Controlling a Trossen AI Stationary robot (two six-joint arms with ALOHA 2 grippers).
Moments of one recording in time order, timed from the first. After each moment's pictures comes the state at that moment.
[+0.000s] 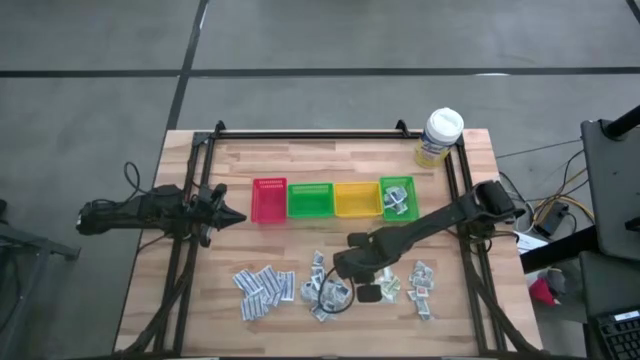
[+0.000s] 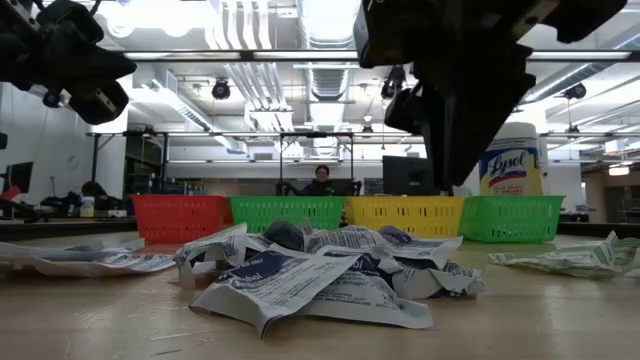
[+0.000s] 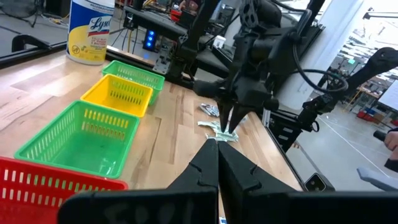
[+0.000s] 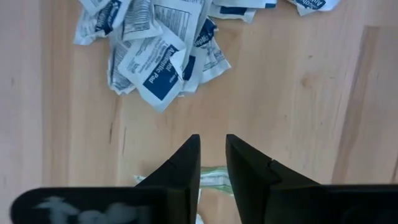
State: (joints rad) left arm 0.00 0.06 0.19 -0.26 0.09 -0.37; right arm 0.34 1.89 1.37 -0.77 -0.06 0.26
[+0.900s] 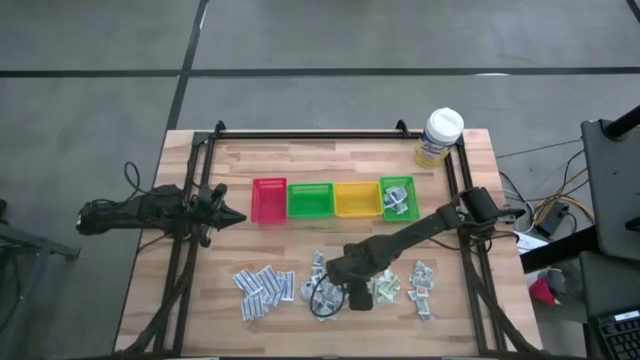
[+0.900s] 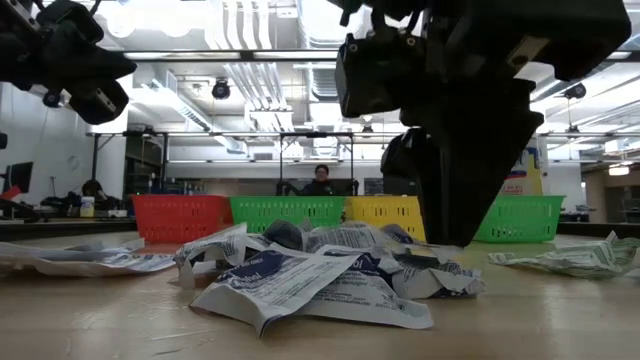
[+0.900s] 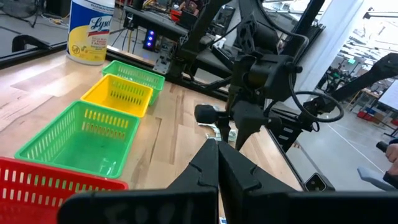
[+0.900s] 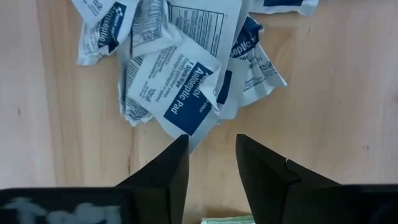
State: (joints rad) left arm 0.00 0.06 0.19 -0.26 0.09 -0.37; right arm 0.34 2.01 1.37 -0.64 -0.17 0.37
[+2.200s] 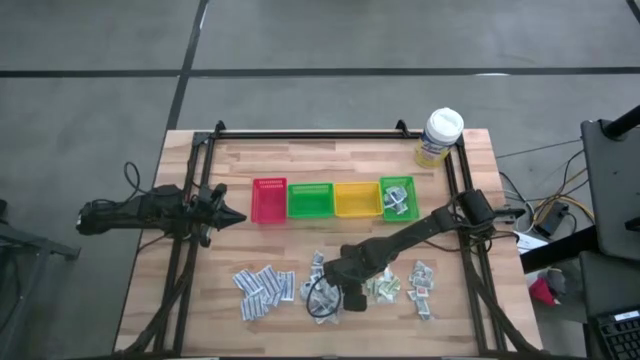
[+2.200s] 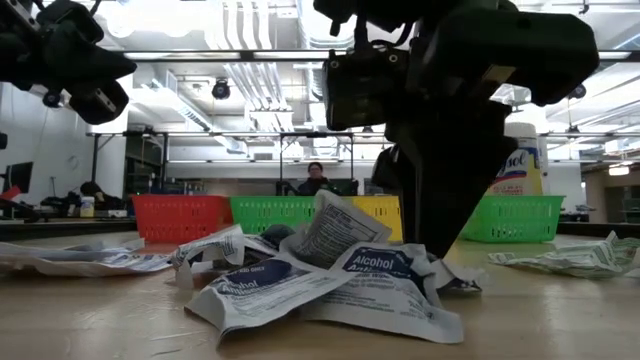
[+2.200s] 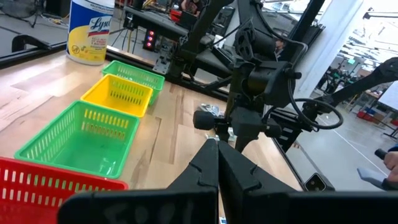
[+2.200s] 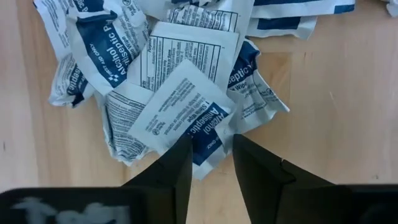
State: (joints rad) left arm 0.00 0.06 0.19 -0.26 0.09 -0.37; right arm 0.34 2.06 1.37 -0.57 -0.13 0.40
